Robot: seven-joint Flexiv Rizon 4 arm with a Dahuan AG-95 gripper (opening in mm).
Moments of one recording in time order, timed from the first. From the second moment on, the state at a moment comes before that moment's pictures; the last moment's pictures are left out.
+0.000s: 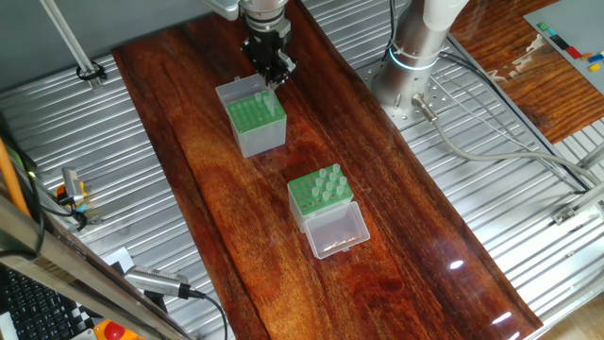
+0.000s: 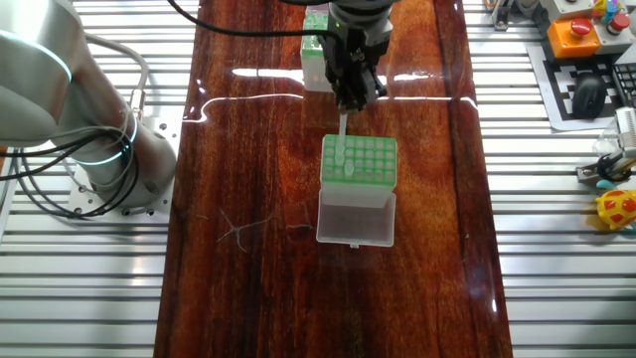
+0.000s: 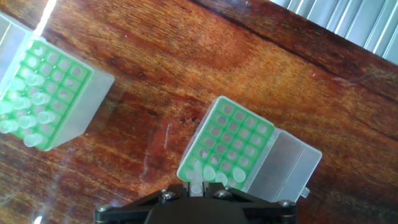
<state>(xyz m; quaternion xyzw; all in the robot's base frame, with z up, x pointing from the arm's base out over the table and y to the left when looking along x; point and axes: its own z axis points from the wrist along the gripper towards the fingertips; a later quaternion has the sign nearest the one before) 0.398 -0.005 0.251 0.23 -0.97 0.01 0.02</state>
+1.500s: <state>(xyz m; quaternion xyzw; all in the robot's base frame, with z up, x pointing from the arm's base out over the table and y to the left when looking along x) 0.385 0.059 0.256 0.15 -0.99 0.00 0.02</state>
